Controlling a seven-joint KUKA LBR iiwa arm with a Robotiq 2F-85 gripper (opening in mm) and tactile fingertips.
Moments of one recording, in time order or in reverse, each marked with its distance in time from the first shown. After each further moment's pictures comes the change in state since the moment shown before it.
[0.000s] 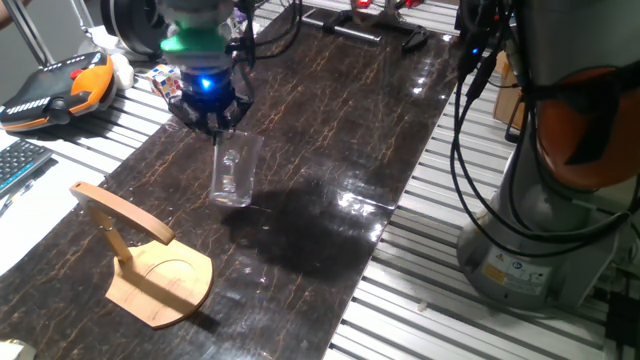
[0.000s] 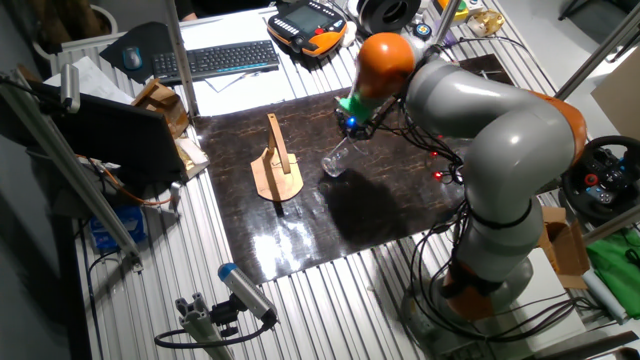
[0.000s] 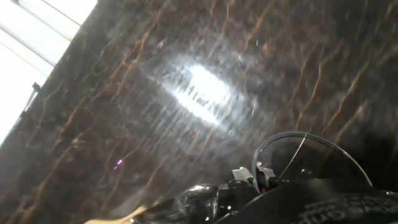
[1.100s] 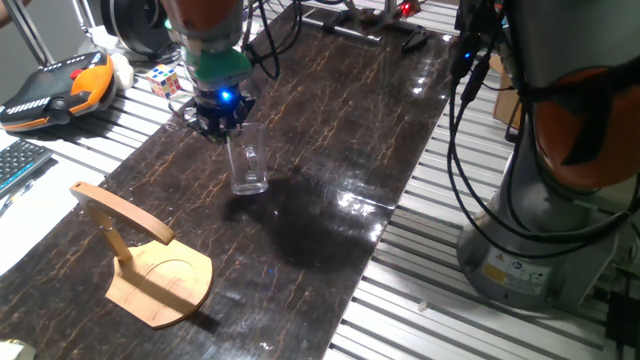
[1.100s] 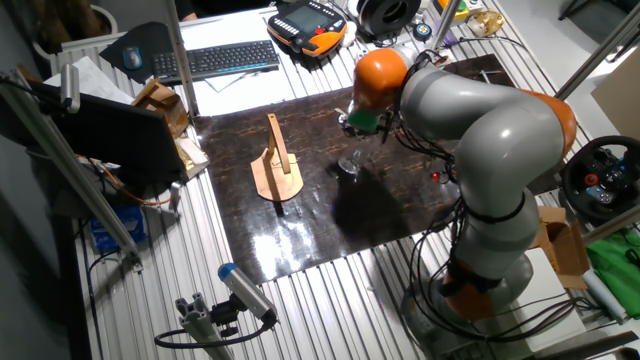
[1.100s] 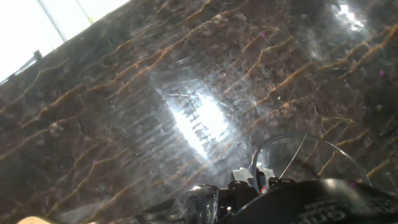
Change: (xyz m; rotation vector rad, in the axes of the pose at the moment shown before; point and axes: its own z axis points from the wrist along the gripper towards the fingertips) arm -0.036 -0.007 0.042 0.004 -0.084 -0.350
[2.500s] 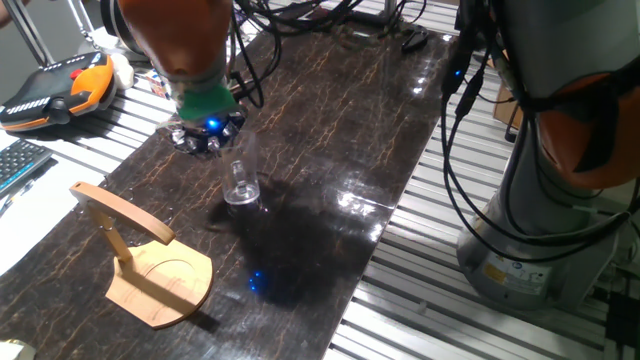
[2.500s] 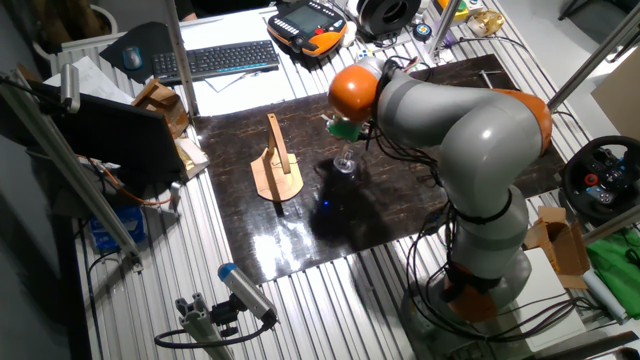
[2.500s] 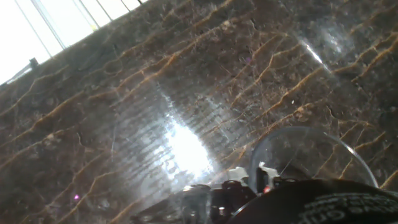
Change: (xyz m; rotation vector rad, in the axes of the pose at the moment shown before) arm 0.008 0.024 0.023 0.052 -0.077 0.048
